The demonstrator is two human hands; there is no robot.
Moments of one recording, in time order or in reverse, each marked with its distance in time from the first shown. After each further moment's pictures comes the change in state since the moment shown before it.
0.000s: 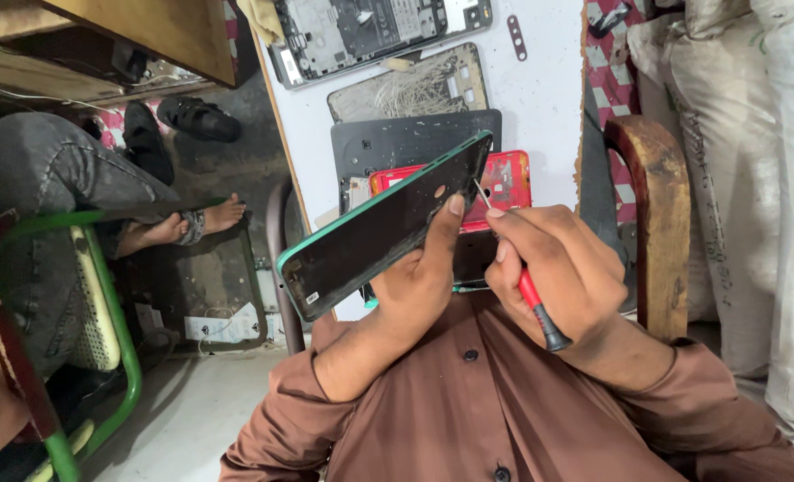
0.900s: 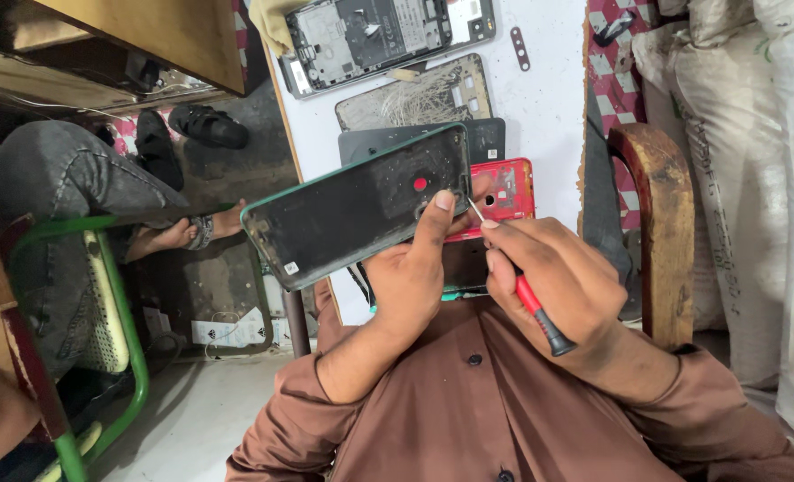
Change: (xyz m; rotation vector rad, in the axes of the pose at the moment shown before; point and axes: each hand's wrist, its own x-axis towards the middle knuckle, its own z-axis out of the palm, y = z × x) left_hand 0.006 0.000 0.003 -0.489 0.064 -0.228; right_hand 0.007 -0.009 -0.004 0.077 -0.047 0.059
